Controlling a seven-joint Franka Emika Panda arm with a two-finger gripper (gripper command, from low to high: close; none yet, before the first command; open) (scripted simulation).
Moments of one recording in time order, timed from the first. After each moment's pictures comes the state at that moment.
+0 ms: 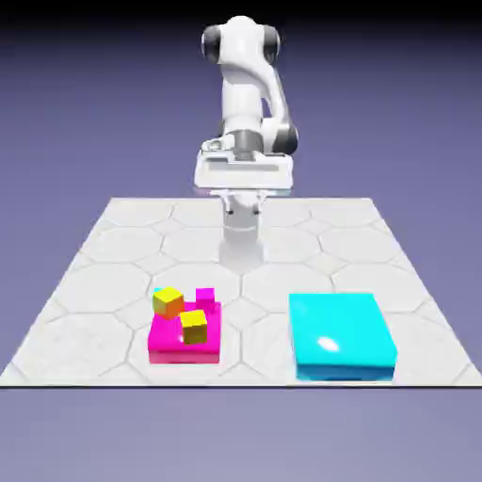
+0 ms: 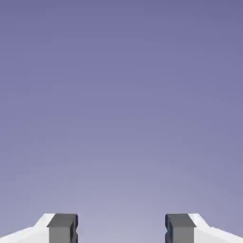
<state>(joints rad) 0.01 -0.59 -0.04 -2.81 0.04 3.05 0.72</state>
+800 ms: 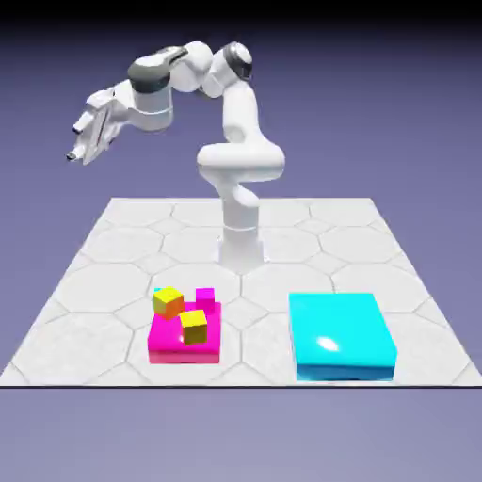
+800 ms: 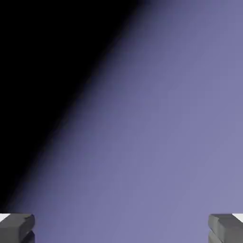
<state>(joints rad) 0.01 -1.07 -0.91 -2.73 0.90 3.28 0.27</state>
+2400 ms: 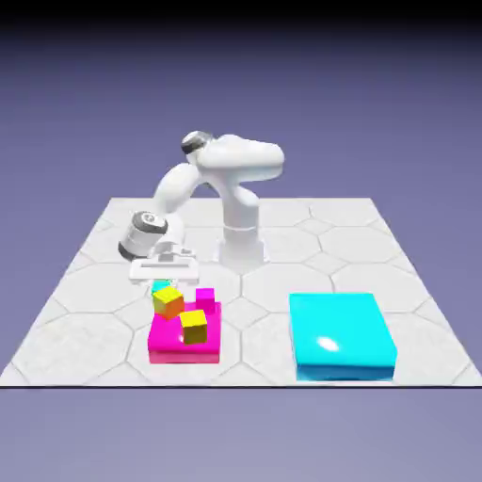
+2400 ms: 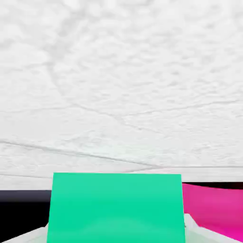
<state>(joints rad) 0.06 -1.72 -2.12 -2.61 2.07 3.55 -0.34</state>
